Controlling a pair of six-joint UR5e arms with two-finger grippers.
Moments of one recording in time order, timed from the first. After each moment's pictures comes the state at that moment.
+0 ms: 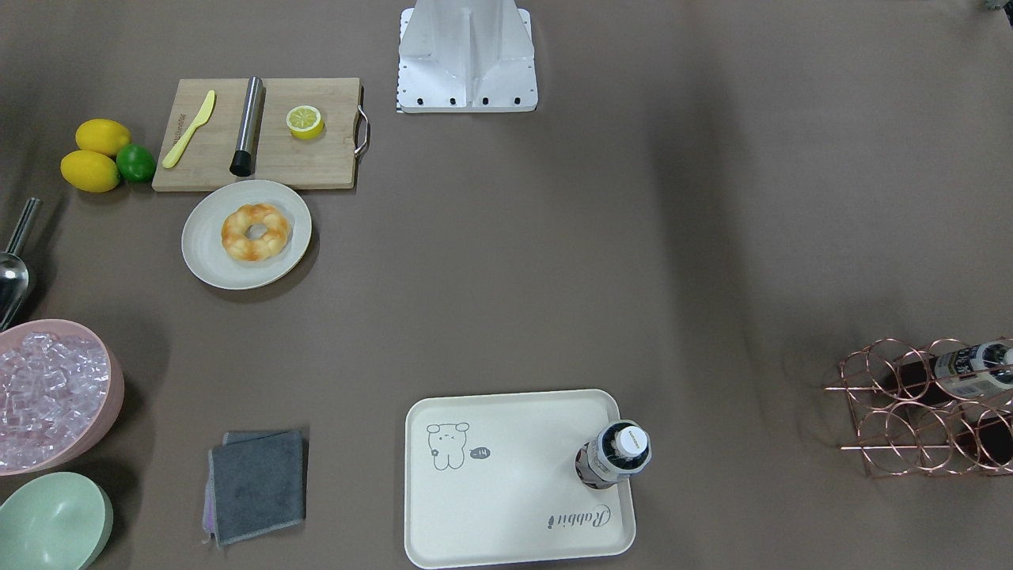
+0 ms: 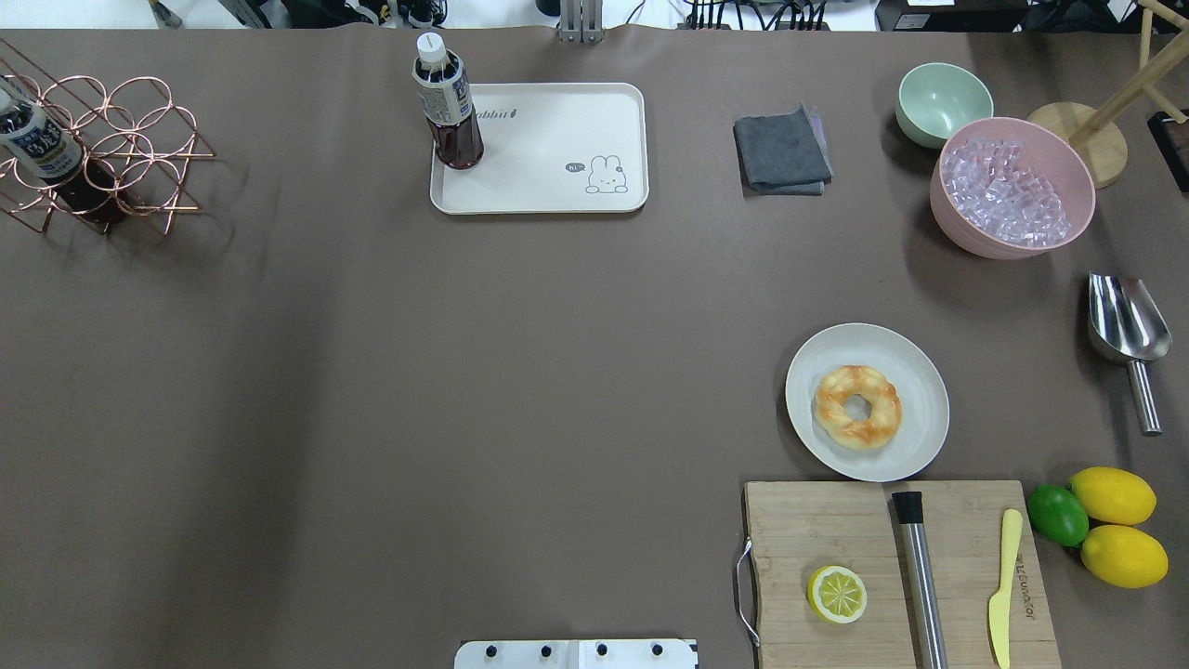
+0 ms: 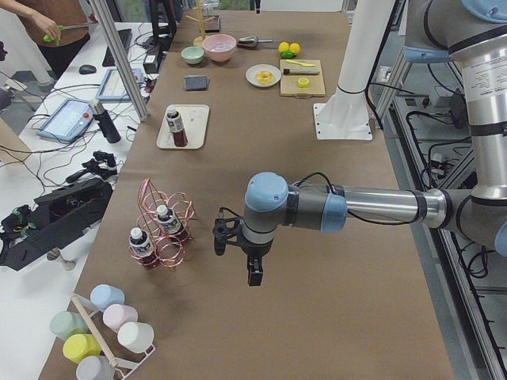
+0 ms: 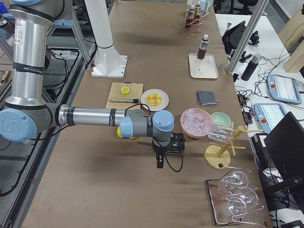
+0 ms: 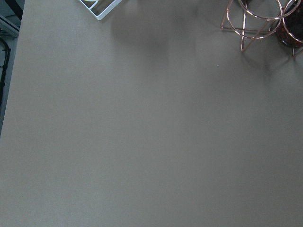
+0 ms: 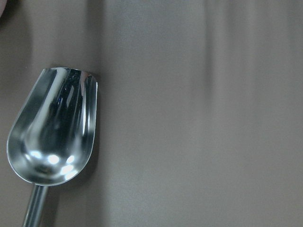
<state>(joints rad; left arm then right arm) -1.62 -1.30 -1.90 -1.65 -2.25 -0.15 1.50 -1.73 1.71 -1.50 2.26 0.05</state>
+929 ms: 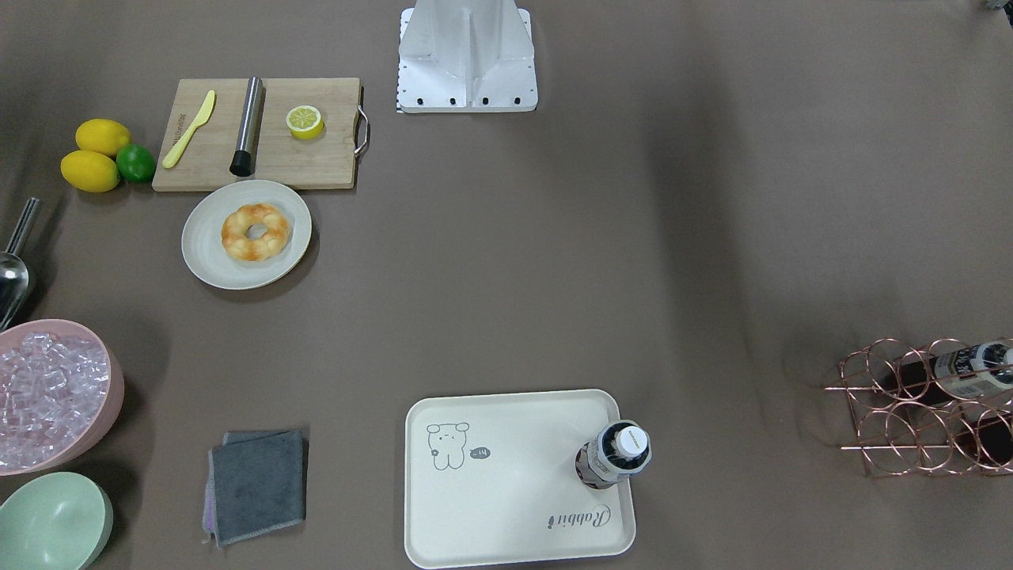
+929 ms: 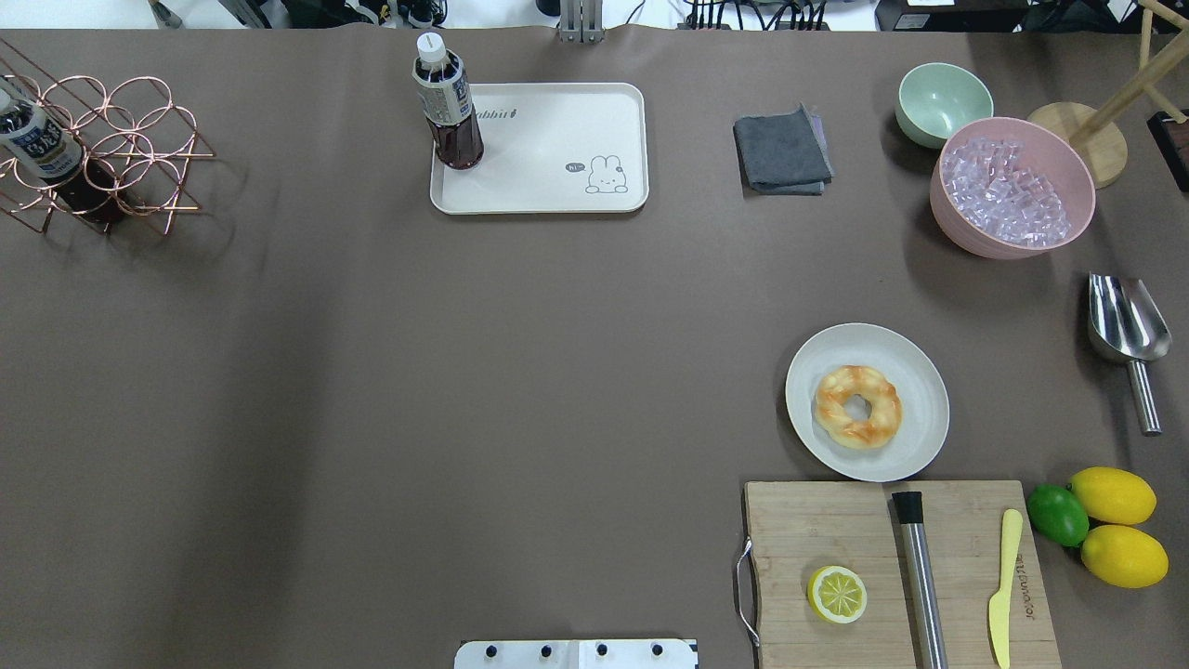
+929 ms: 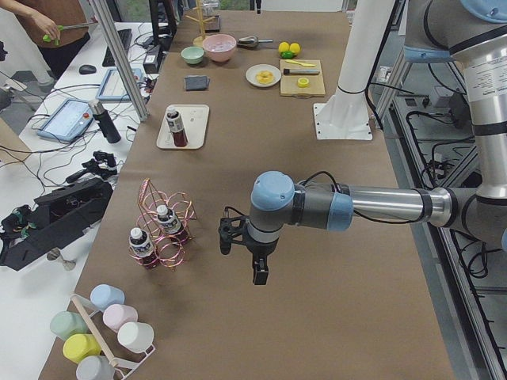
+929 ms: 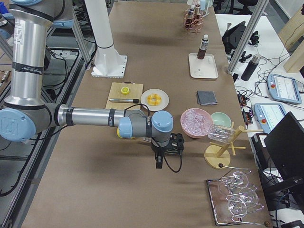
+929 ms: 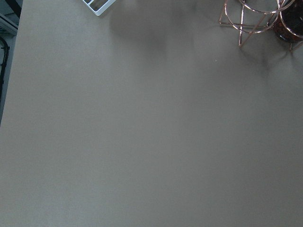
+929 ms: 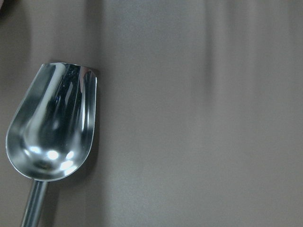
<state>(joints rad) -1.62 -1.27 -1.93 -1.65 -2.25 -0.15 1.50 -1.73 1.71 -1.50 2.27 0.05</state>
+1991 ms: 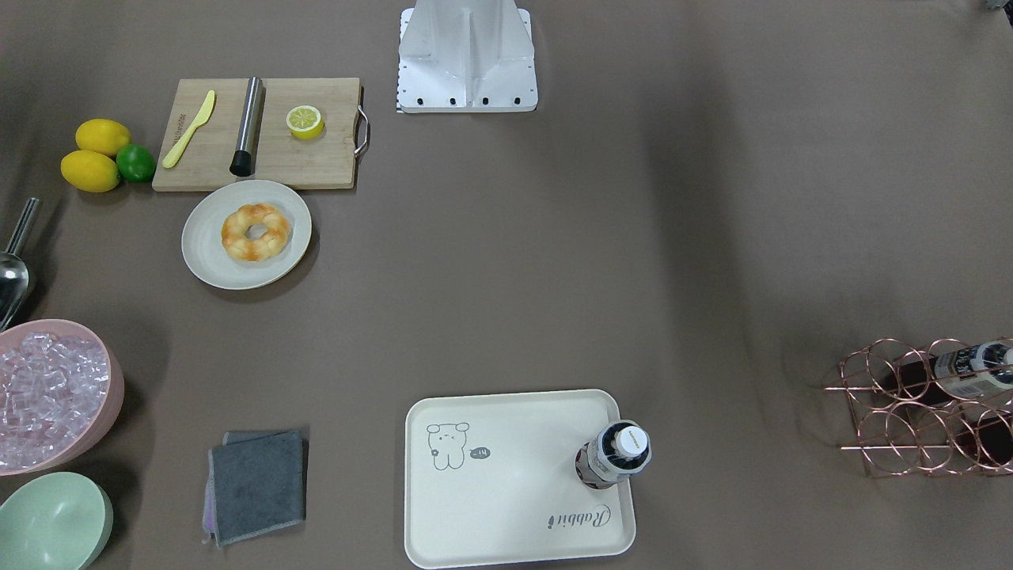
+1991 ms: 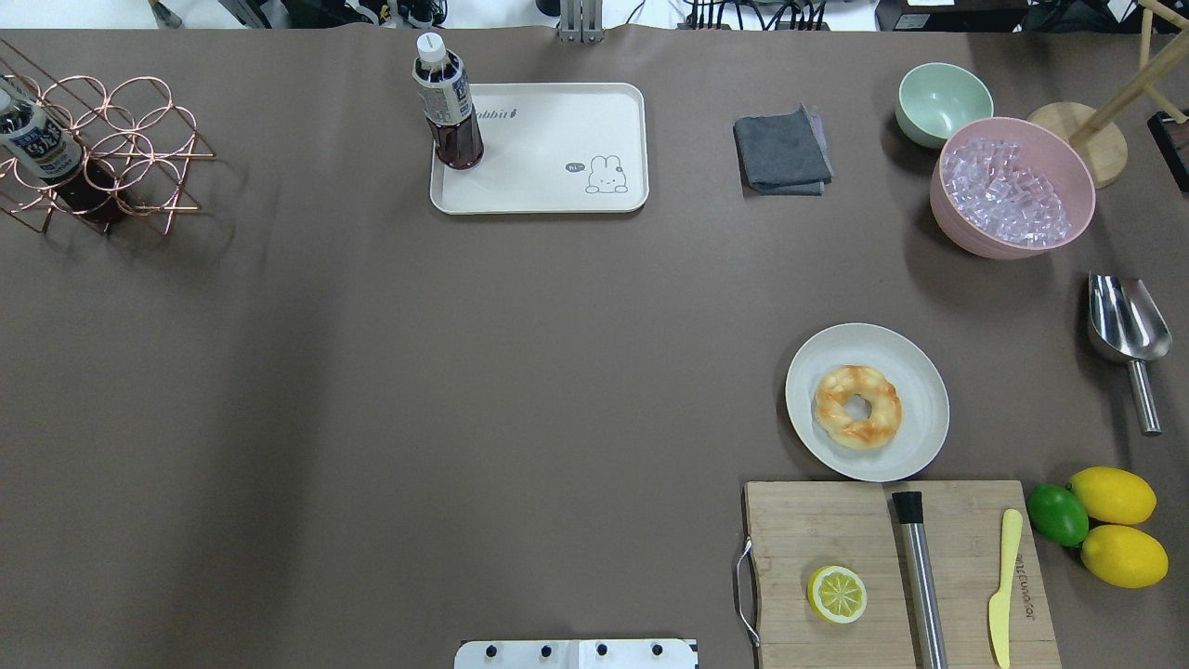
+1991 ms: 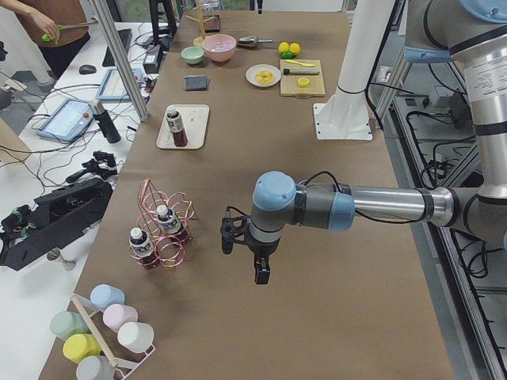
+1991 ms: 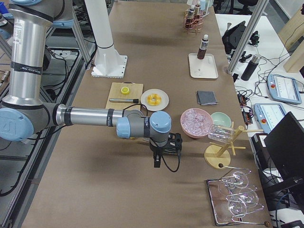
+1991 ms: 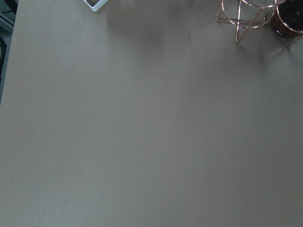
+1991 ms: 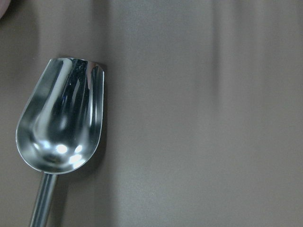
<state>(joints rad) -1.61 -1.26 -1.93 -1.65 -2.26 -0.15 1.50 -1.75 1.72 -1.50 2.30 0.06</state>
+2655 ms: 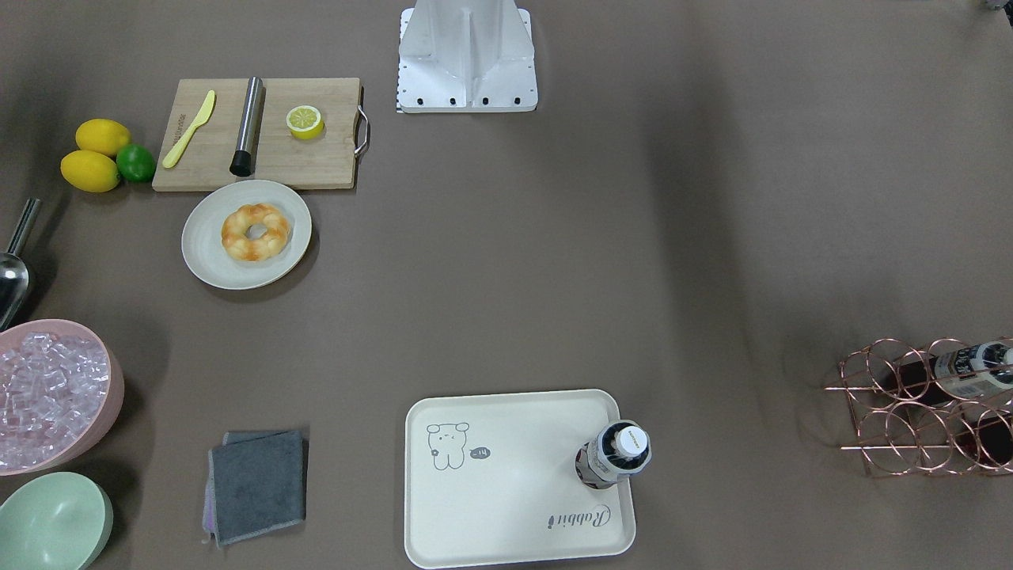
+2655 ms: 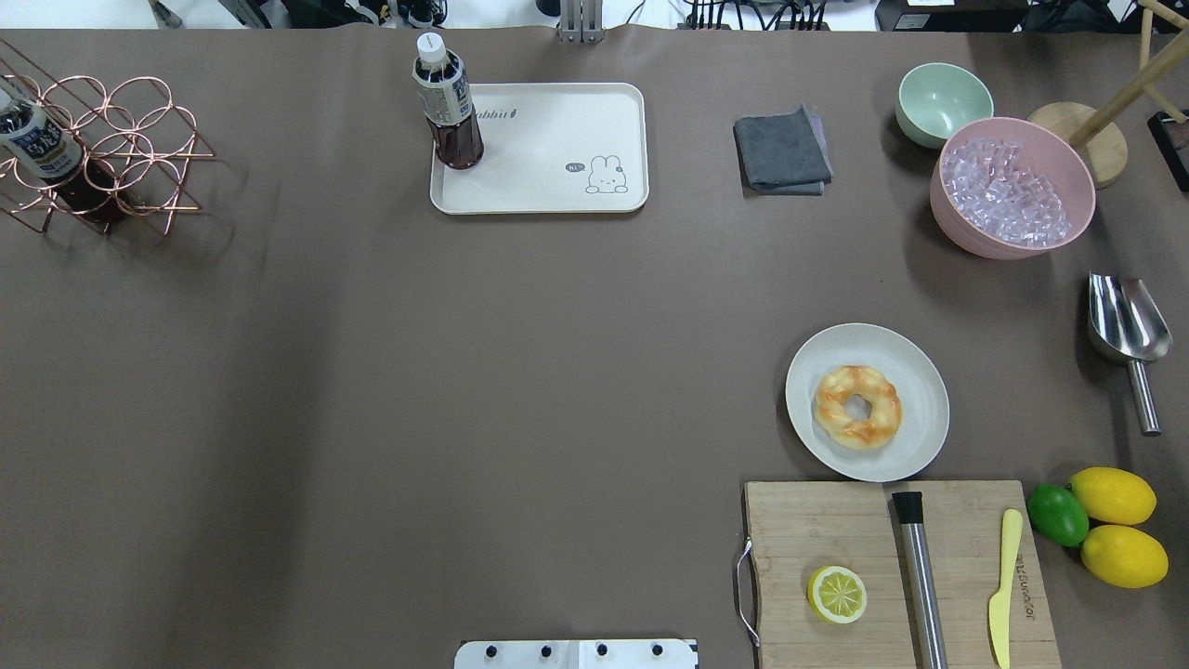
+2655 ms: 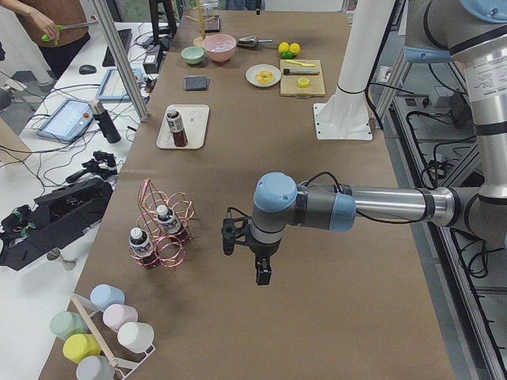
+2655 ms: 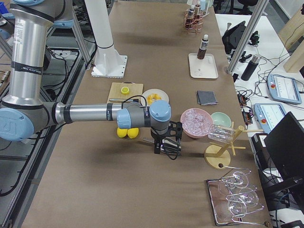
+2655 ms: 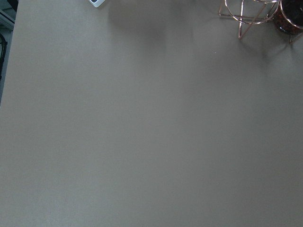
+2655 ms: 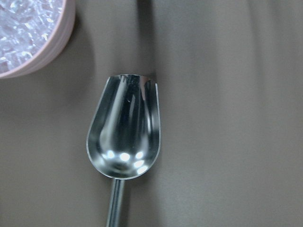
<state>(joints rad) -1.61 -1.25 -1.93 -1.65 -2.26 -0.15 1.46 -1.76 1.82 -1.49 2.40 0.24</state>
